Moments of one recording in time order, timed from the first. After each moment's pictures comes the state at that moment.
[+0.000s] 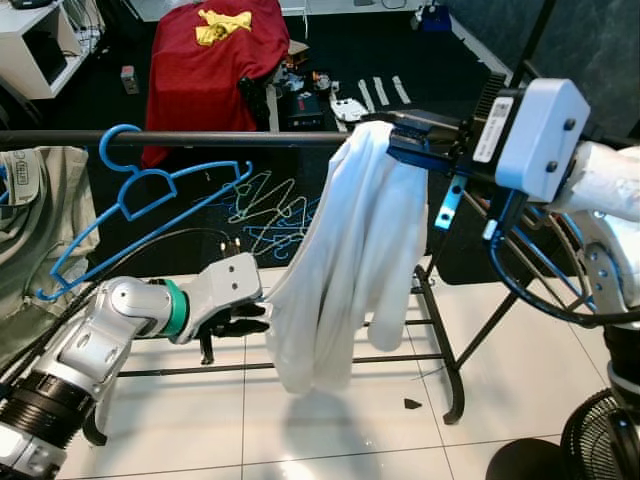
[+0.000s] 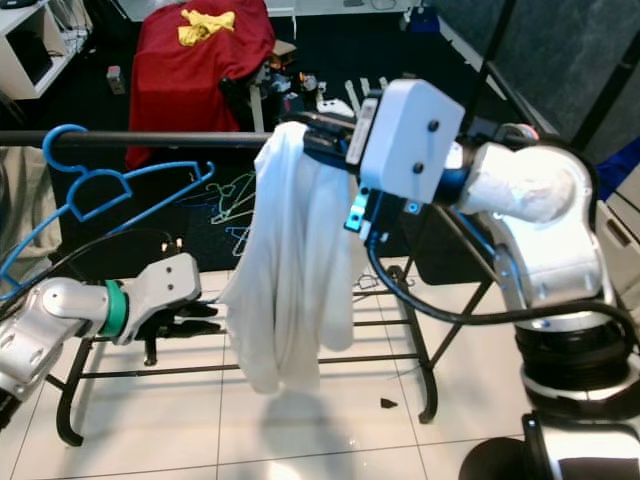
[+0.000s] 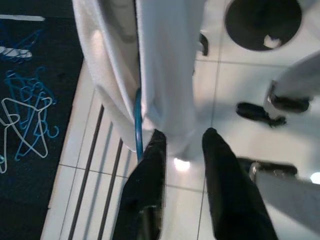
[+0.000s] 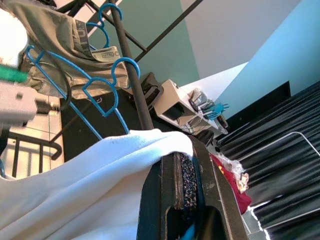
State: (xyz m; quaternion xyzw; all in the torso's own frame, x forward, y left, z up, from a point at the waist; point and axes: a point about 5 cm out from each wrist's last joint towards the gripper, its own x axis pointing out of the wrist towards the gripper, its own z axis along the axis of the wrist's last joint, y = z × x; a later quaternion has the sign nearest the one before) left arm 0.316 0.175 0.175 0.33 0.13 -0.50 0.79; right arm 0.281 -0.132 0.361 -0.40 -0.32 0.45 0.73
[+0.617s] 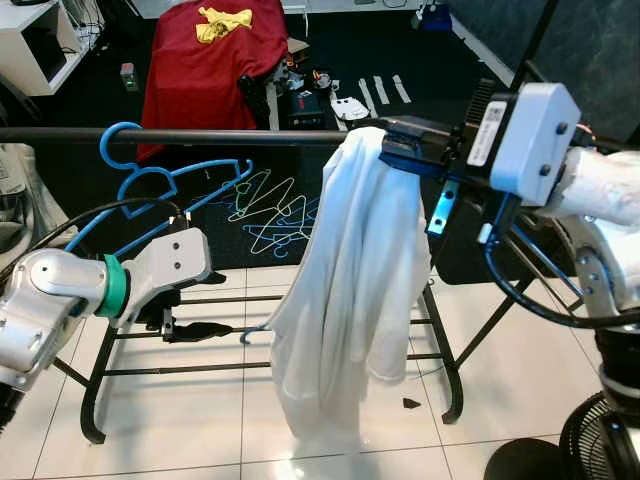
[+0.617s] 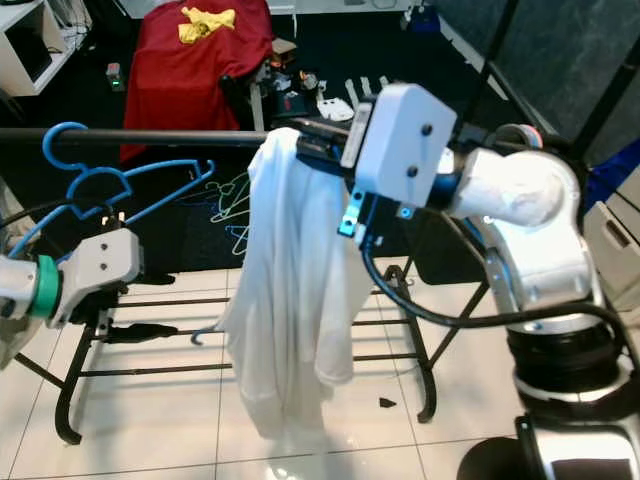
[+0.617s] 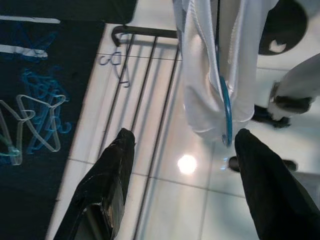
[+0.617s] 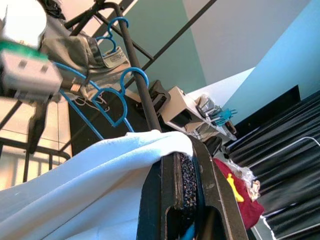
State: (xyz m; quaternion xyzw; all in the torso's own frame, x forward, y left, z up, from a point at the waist) left arm 0.302 0.195 0.191 0.31 0.14 -0.50 0.79; right arm 0.281 -0.123 0.355 -0.38 -0.32 0.47 0.73
